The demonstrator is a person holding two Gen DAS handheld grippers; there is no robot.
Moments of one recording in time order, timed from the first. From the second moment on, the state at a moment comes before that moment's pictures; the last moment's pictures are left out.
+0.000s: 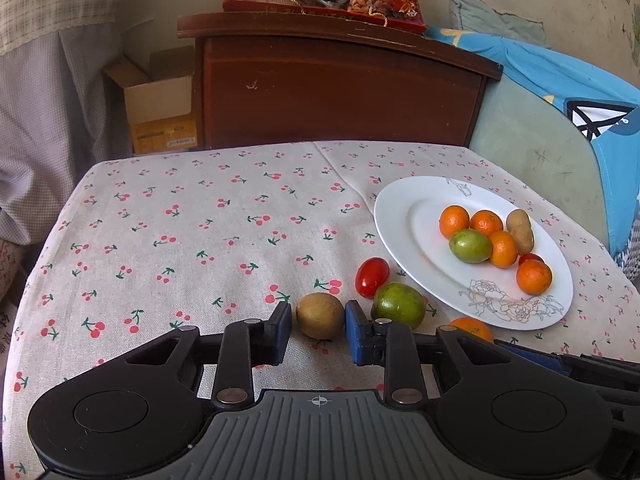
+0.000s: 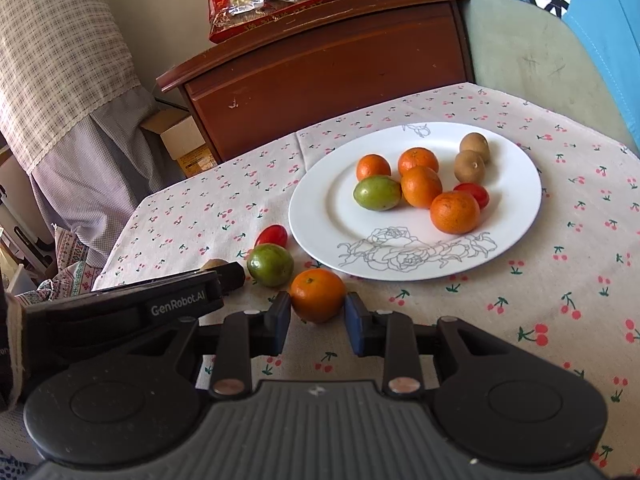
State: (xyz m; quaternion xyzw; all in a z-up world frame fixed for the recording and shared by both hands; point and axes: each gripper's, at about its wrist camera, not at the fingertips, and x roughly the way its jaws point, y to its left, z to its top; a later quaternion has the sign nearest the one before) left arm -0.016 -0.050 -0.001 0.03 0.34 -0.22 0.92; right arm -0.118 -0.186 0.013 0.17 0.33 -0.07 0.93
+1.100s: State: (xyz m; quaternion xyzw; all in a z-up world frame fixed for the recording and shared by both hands) left arm -0.021 -0.068 0.064 -0.02 0.32 -0.30 0.90; right arm -0.126 -0.256 0.080 0.18 0.28 -0.09 0.94
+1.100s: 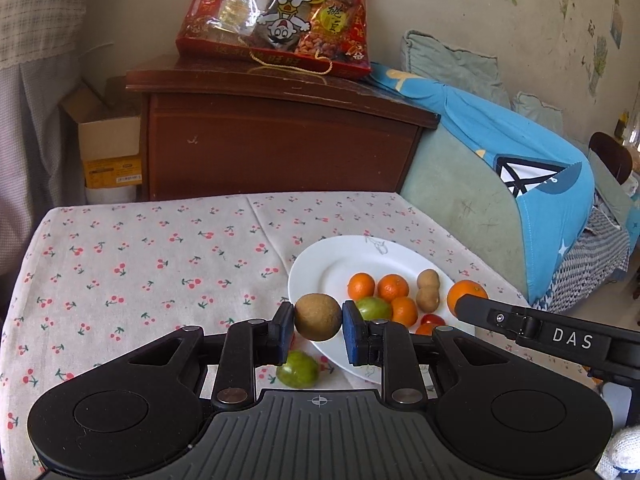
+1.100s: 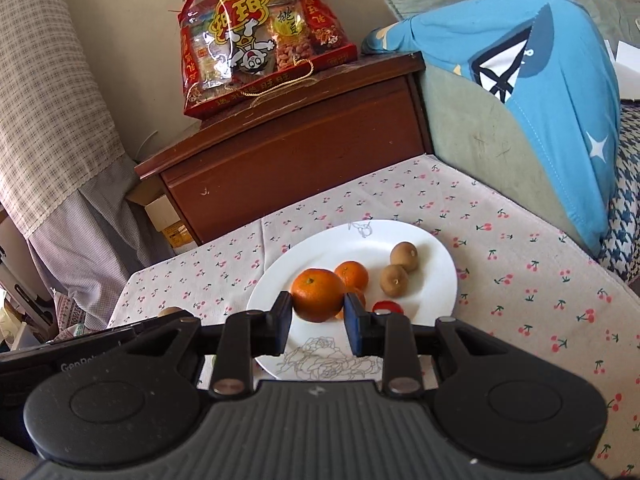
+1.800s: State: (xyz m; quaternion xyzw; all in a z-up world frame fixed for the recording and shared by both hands) left arm 0.034 -0.114 0.039 0.02 0.37 -0.32 0.87; right arm -0.058 -0.302 0.058 0.19 0.31 -0.09 0.93
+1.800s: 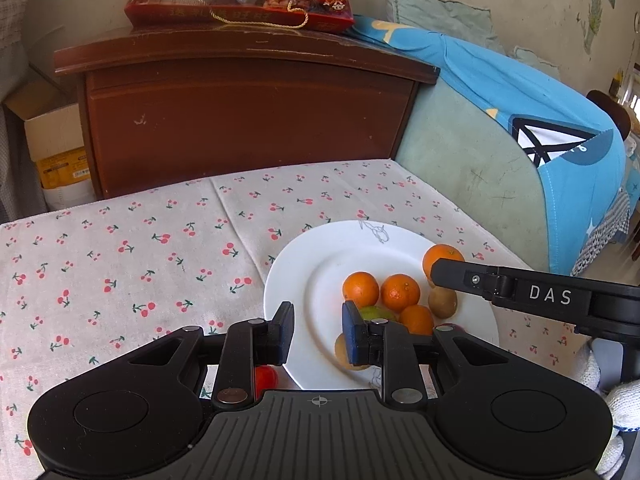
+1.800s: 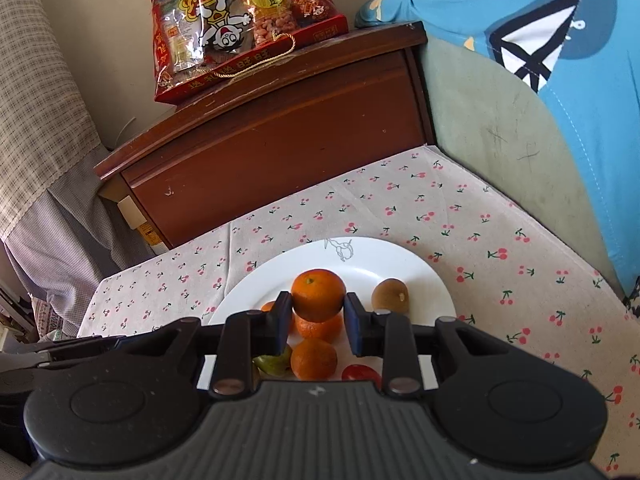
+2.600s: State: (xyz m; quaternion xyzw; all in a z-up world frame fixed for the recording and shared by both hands) left arm 0.047 -0.068 0.056 -0.04 0.38 -0.25 0.89; right arm -0.061 -0.302 0.054 0.24 0.31 -0.06 0.92
